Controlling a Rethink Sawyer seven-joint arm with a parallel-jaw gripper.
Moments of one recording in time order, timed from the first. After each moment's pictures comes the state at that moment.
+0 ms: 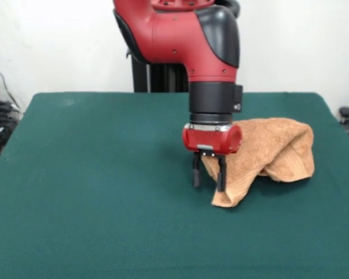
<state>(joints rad) -0.31 -0.41 0.15 1.90 0.01 -0.42 2.17</state>
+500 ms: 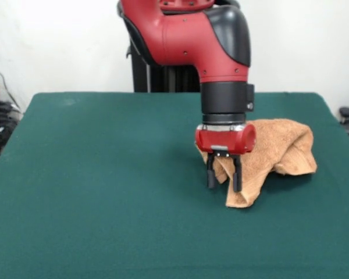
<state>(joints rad) -0.30 -0.41 0.19 1.90 0.01 -0.42 2.17</state>
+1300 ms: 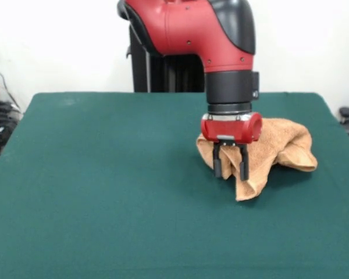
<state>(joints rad) -0.30 -0.47 0.20 1.94 0.01 -0.32 2.17</state>
